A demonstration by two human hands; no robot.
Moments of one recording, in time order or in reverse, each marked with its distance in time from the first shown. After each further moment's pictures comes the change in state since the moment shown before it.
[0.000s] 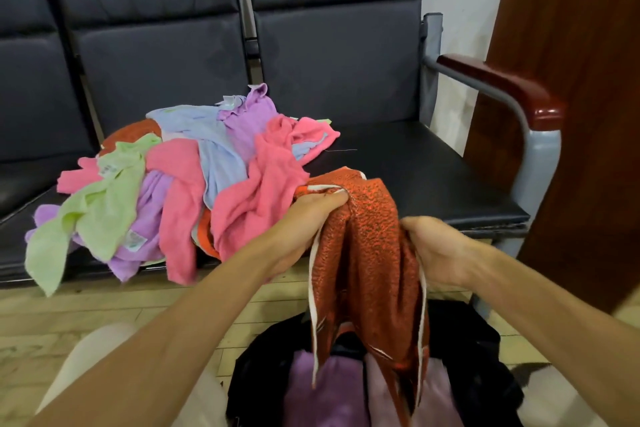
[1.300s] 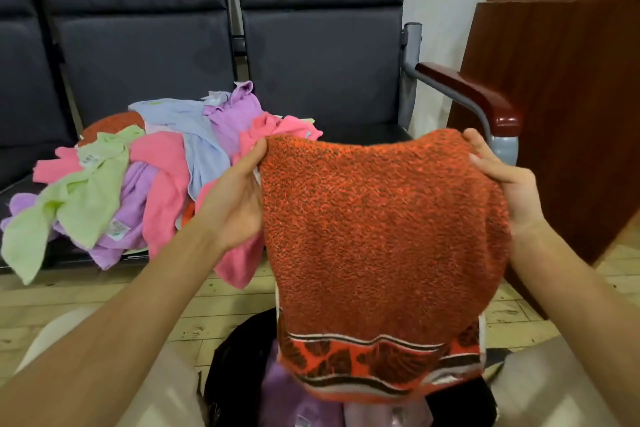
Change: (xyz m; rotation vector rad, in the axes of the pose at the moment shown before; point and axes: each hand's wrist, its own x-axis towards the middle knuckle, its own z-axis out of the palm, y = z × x) left_hand -0.036 0.038 -0.033 -0.626 -0.129 0.063; right_hand -0.090 -0.046 -0.050 0.476 -0.098 -0.702
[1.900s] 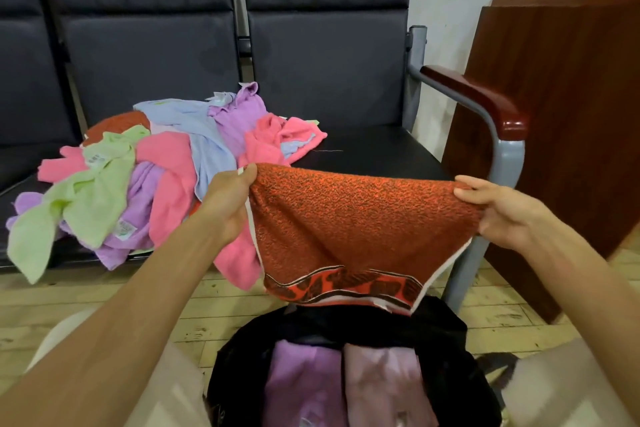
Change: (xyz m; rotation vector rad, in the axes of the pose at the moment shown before) left_hand 0.028 0.001 -0.044 0.396 0.555 0.152; right_hand 0.023 0.004 -0.036 -0.469 0.390 0.292
